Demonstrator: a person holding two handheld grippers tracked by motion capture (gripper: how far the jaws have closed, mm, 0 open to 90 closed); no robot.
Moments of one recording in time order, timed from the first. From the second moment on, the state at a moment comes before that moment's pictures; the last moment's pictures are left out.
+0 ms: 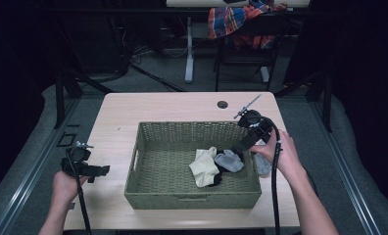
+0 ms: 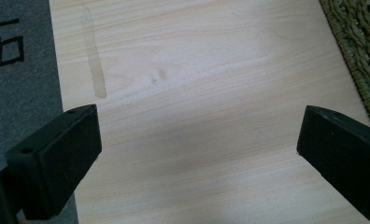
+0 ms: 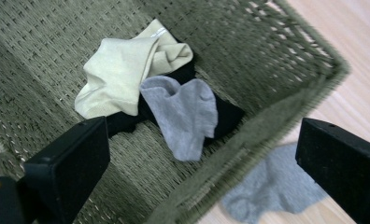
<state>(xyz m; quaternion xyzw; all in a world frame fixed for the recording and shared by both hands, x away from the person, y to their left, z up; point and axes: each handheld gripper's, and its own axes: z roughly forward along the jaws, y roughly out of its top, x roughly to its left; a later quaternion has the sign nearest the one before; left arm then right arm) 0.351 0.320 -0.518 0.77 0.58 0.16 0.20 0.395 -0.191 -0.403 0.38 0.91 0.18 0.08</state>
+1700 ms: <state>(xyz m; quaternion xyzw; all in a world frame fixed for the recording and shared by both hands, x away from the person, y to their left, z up) 0.353 0.317 -0.516 0.77 0.58 0.15 0.21 0.426 -0.131 -0.506 0.39 0.92 0.02 0.04</state>
